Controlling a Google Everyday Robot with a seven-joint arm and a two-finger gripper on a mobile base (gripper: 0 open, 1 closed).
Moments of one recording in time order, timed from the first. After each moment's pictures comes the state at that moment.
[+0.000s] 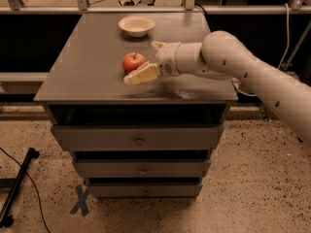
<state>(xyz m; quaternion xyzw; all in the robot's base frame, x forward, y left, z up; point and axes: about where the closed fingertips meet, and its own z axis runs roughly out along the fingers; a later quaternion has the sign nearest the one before) 0.699 0.041 0.869 -0.46 0.67 0.26 0.52</state>
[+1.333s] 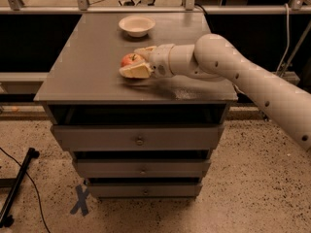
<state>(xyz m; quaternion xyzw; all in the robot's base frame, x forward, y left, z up) 0.703 0.063 0.863 -0.46 0.66 0.28 0.53</state>
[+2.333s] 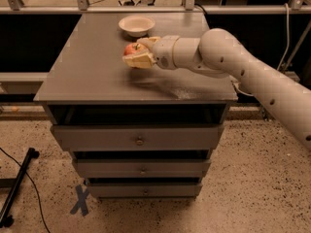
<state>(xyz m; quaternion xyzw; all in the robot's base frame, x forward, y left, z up) 0.717 0.054 0.893 -0.44 0.64 0.26 0.57</state>
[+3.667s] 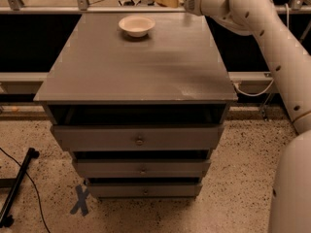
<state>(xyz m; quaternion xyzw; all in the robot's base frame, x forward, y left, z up) 0.827 -0.044 1.041 -0.35 0.61 0.20 0.69</state>
